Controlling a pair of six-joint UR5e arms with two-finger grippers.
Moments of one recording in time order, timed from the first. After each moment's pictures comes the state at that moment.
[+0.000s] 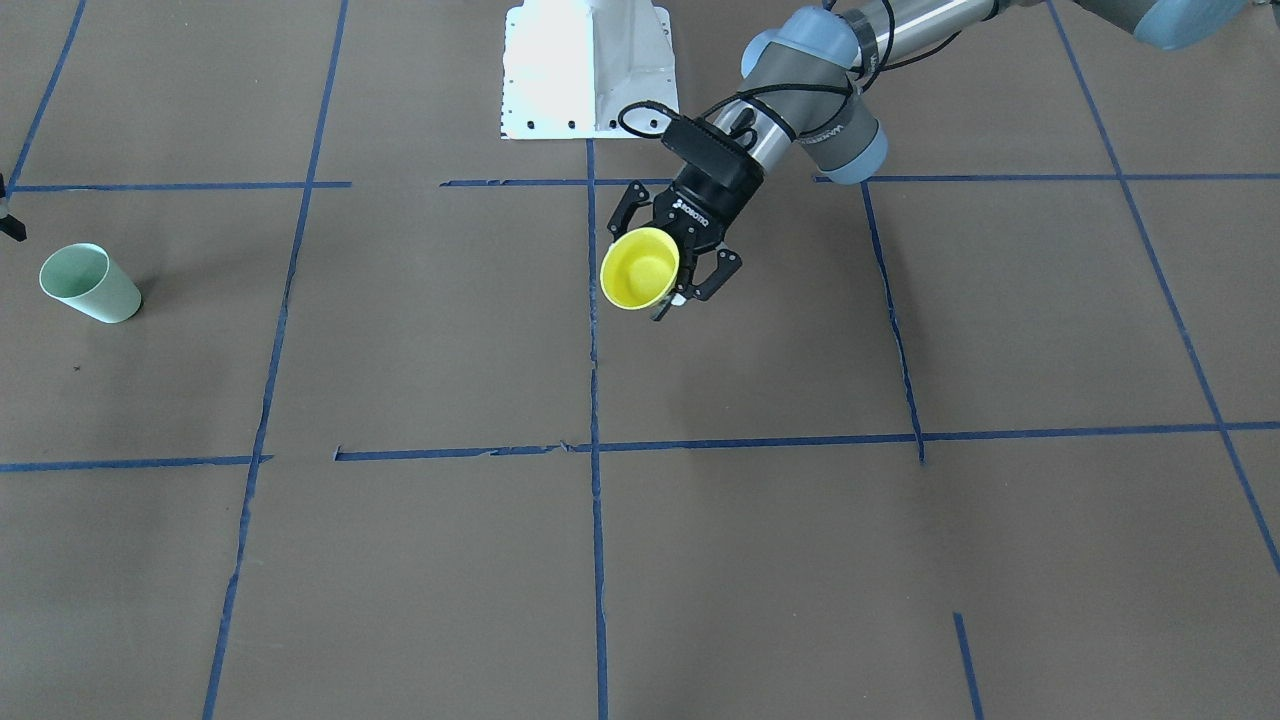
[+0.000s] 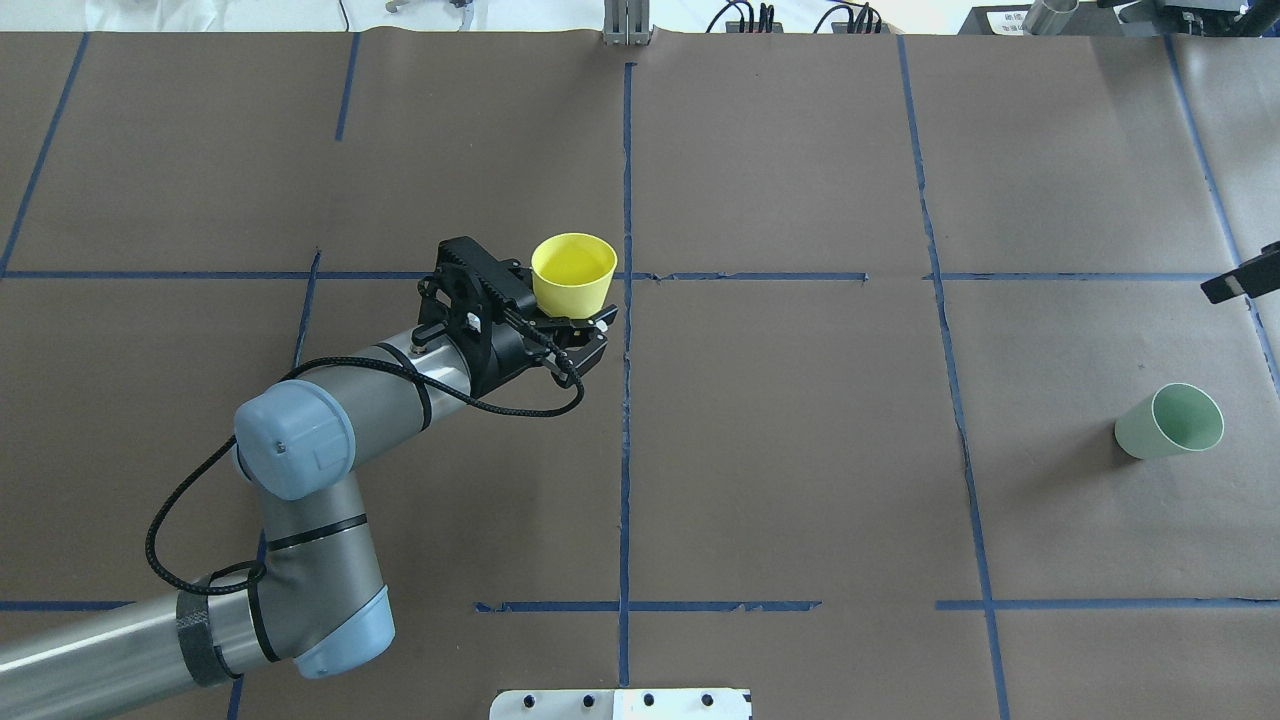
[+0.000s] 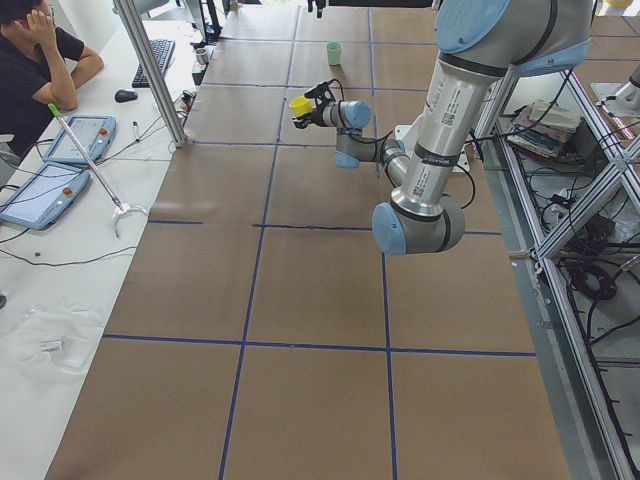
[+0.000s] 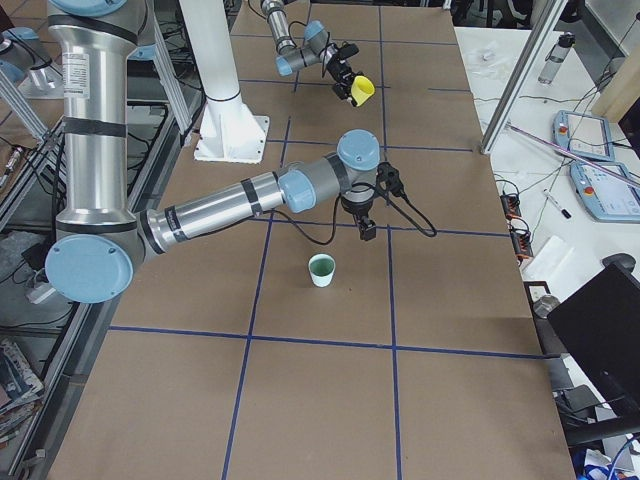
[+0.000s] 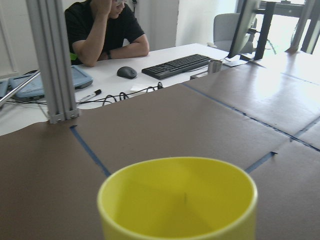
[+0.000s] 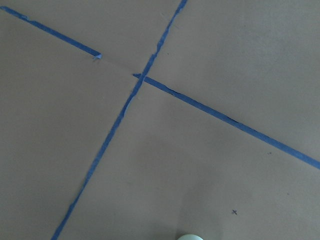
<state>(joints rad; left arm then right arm) -0.41 -2.09 -1.61 -2.72 -1.35 -0.53 1.26 -1.56 1.98 -1.47 2.44 0.12</state>
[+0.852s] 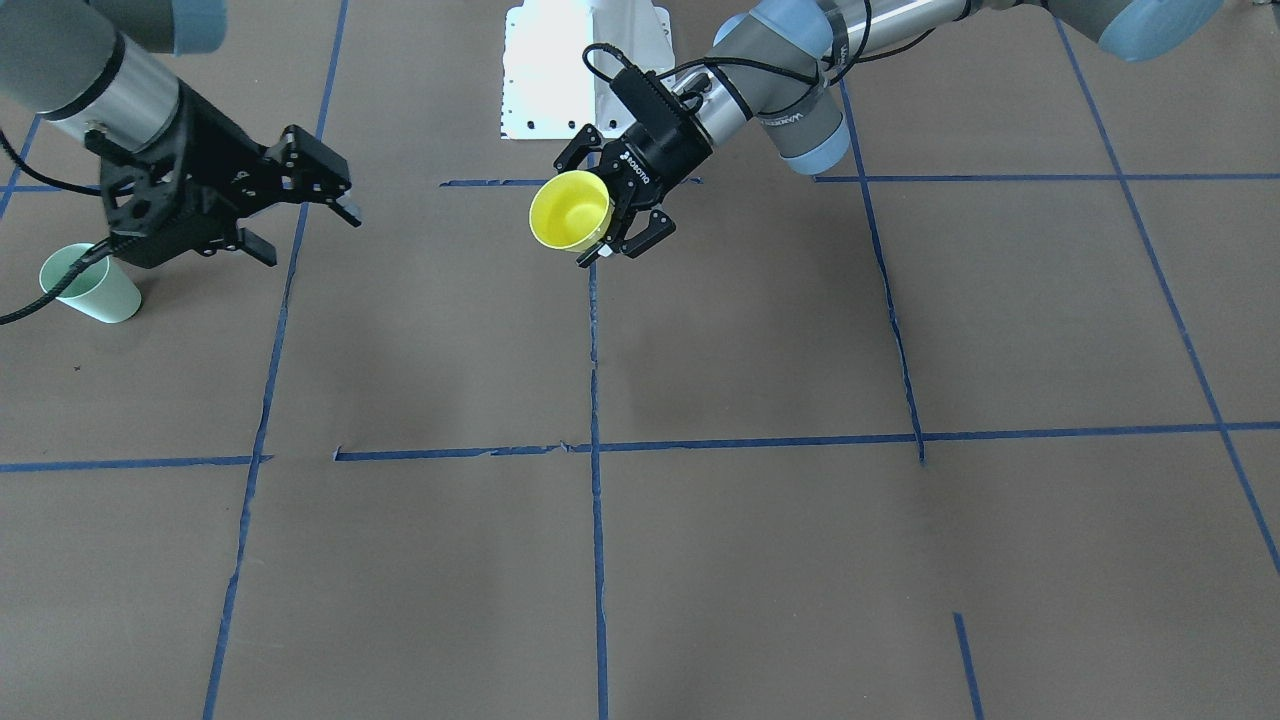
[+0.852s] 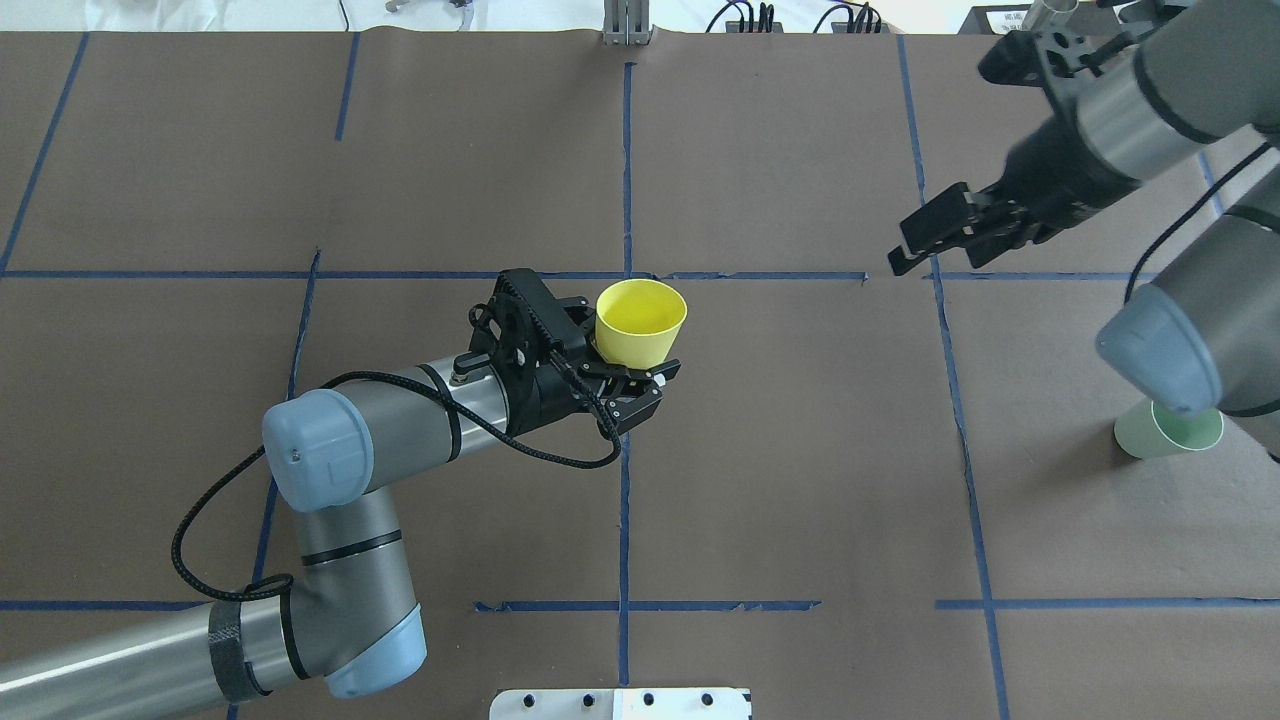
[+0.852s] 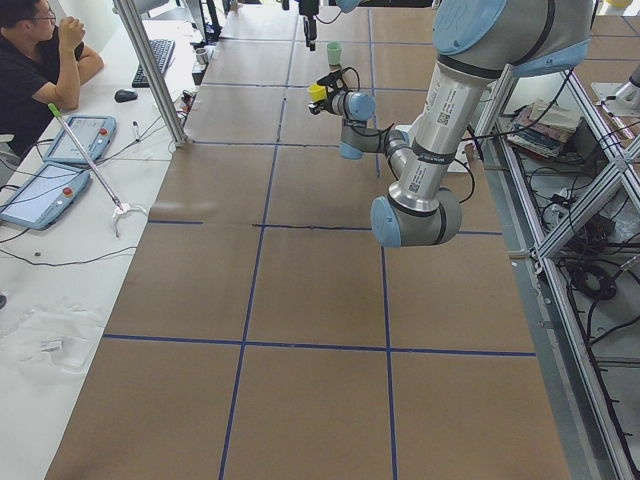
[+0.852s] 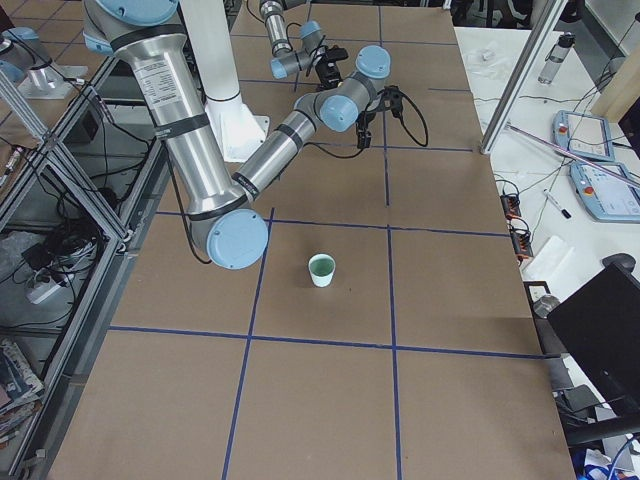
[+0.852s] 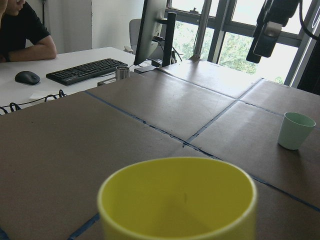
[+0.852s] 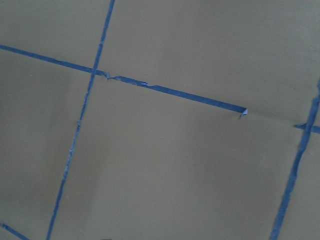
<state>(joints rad) -0.37 -2.12 -1.60 -2.78 -1.45 -0.46 0.91 -1.14 1.98 -1.55 2.41 0.84</state>
